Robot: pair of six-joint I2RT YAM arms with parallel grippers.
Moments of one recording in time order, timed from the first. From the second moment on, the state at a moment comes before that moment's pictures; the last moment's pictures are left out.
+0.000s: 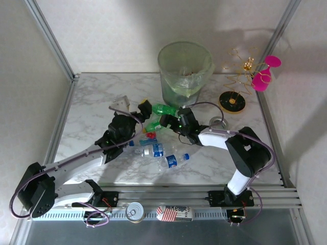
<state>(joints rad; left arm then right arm) -0.69 1.16 0.65 0.42 -0.54 -0.59 0.68 1.71 0.86 0.22 -0.07 0.92</state>
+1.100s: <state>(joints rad) -0.65 0.93 0.39 0.38 -0.73 -0.72 0.77 2.01 1.19 0.05 0.17 1.22</state>
